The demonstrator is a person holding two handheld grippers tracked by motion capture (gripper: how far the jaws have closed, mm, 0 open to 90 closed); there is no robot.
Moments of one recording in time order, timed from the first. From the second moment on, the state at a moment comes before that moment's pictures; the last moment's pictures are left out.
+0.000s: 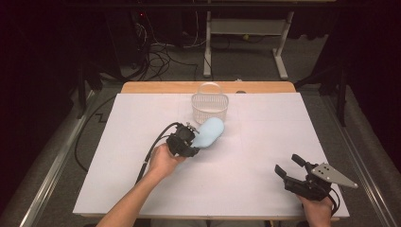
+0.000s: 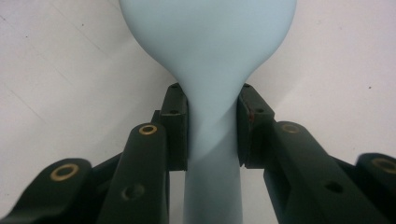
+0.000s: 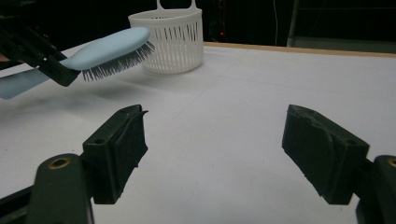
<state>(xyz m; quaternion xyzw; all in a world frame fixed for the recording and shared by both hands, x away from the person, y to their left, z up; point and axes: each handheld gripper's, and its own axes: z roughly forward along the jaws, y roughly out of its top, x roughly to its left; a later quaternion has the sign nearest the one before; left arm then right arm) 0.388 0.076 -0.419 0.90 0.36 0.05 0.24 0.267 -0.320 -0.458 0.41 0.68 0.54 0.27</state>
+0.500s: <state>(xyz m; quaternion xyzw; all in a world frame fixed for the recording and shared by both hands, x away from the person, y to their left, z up) 0.373 0.093 -0.418 0.89 0.36 0.05 0.27 0.267 -0.320 -0.458 0.41 0.68 0.53 0.28</state>
